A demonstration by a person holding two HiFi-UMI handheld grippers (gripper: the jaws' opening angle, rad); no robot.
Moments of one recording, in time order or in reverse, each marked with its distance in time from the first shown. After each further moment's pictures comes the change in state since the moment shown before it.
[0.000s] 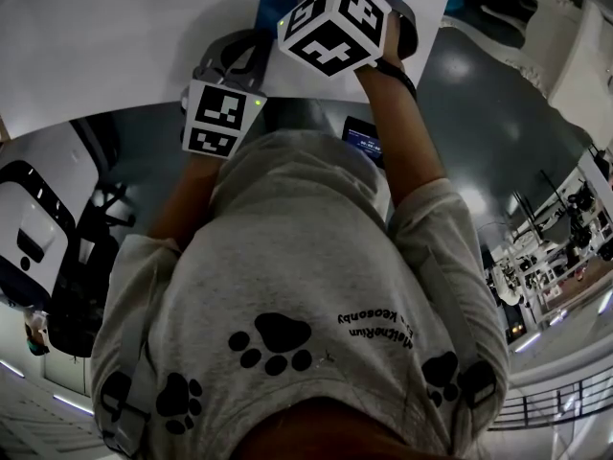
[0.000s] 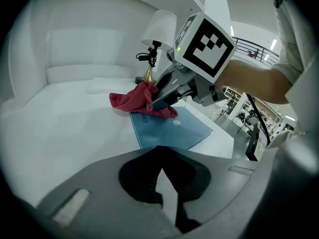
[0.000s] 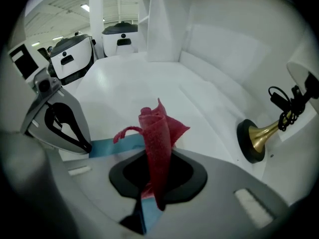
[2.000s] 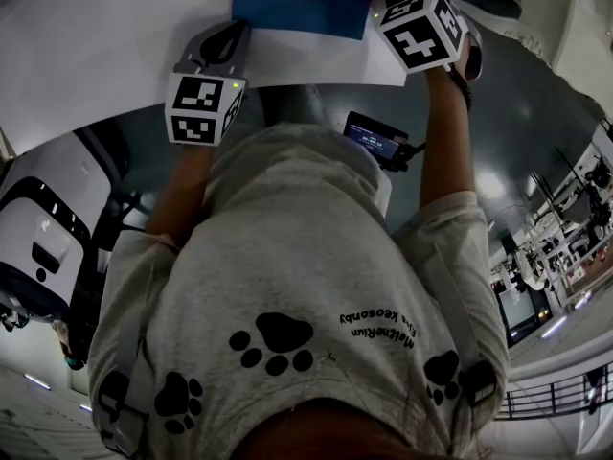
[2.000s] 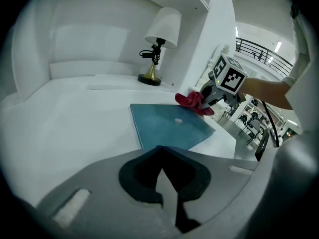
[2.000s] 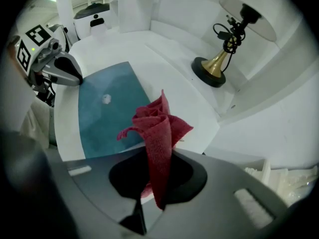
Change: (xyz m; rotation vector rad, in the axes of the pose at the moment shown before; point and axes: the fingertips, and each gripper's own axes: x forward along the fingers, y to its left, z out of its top) left arm 0.005 0.002 -0.008 -0.047 0.020 0.007; right arm -0.060 -0.053 -0.174 0.184 0.278 -0.115
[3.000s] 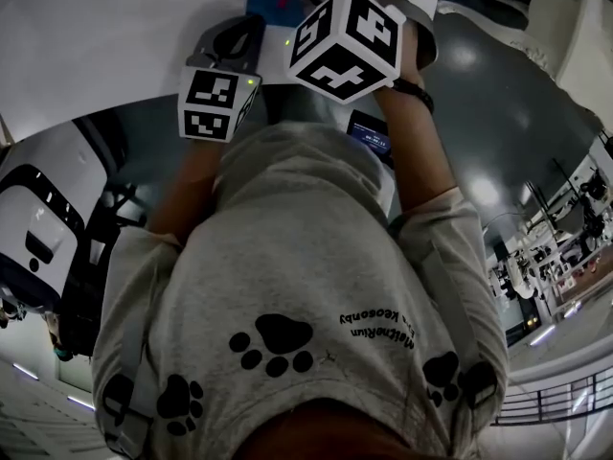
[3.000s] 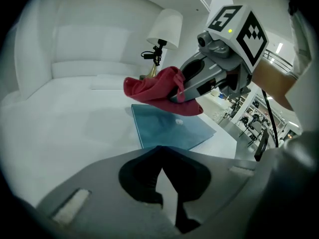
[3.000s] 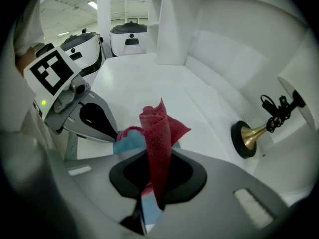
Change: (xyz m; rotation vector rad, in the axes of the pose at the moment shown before) left arm -0.001 0.000 0.002 -0.008 -0.023 0.018; right arm -0.040 0.100 0.140 -0.245 -0.260 0.113
